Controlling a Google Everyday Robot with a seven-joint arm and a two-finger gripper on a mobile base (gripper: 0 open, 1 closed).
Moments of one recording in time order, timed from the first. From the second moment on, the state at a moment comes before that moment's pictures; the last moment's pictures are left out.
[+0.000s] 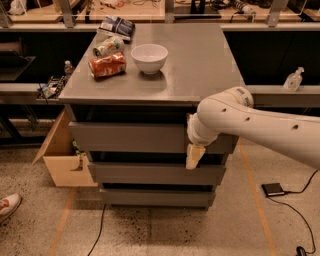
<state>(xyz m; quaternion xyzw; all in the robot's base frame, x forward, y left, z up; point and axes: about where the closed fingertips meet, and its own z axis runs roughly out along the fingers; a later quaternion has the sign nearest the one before) 0.626 -0.111 0.675 -0.68 0.69 -0.08 0.23</state>
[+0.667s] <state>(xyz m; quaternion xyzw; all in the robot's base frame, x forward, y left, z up) 0.634 -0.100 0.647 -0.69 0.69 -0.05 0.22</state>
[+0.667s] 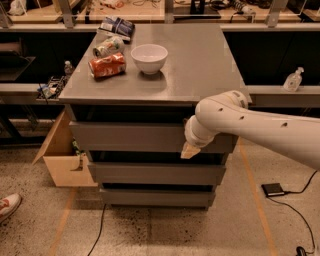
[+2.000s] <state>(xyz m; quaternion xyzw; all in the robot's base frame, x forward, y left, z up) 0.633 -0.099 0.659 -0.69 0.69 -0.05 0.22</state>
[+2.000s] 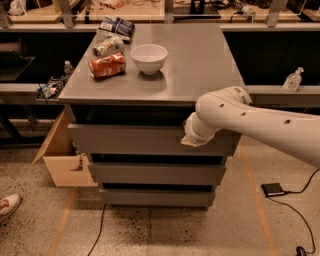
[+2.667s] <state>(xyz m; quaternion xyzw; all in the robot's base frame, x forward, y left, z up) 0.623 -0.100 0.660 -0.69 0.69 -0.05 0.22</state>
